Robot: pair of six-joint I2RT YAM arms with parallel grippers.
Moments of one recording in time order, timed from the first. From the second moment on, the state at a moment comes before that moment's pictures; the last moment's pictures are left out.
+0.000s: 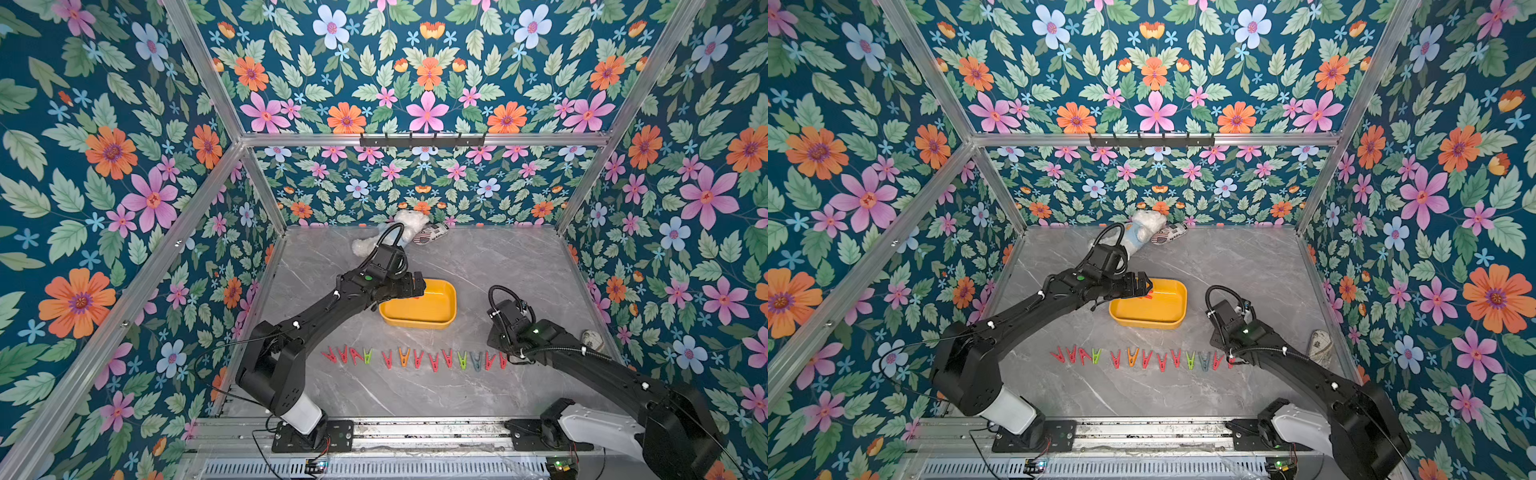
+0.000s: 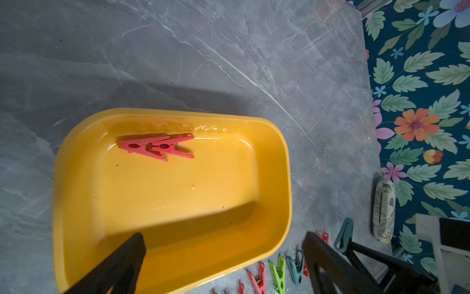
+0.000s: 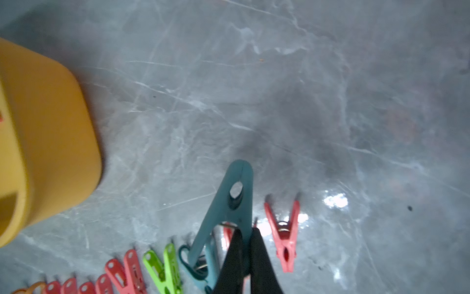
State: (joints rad) left arm -0.63 1.59 1.23 -0.48 0.15 -0.60; right arm 0.61 1.09 0.62 -0.71 0.24 0.97
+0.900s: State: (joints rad) left arm -0.63 1.58 1.20 -0.46 0.16 -0.59; right arm 0.55 0.95 0.43 -0.81 0.24 1.17
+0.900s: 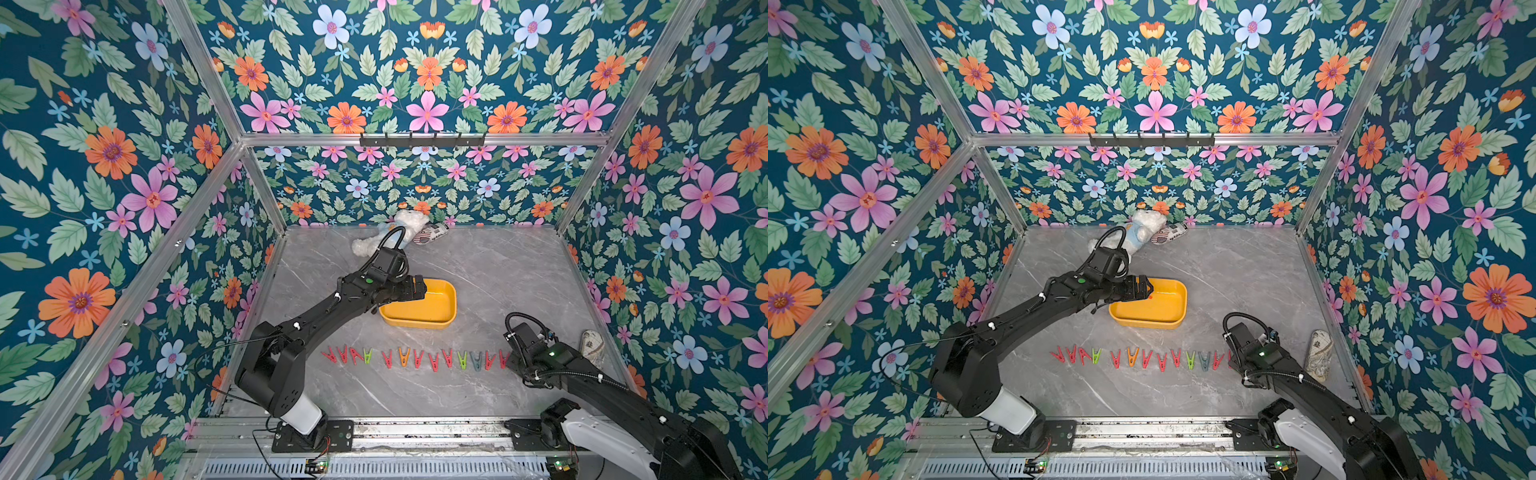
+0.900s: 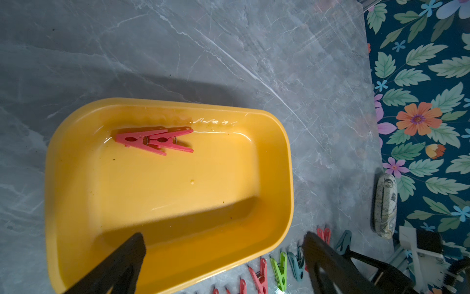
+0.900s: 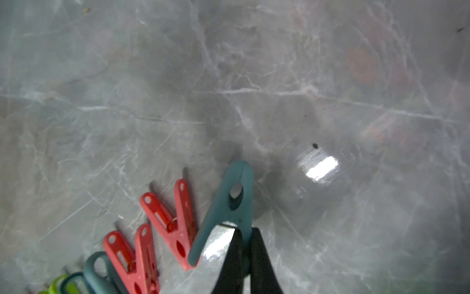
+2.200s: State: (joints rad) left arm -0.63 1.76 1.33 -0.55 0.03 -0.63; right arm 0.52 1.01 0.74 -0.61 0.16 0.93
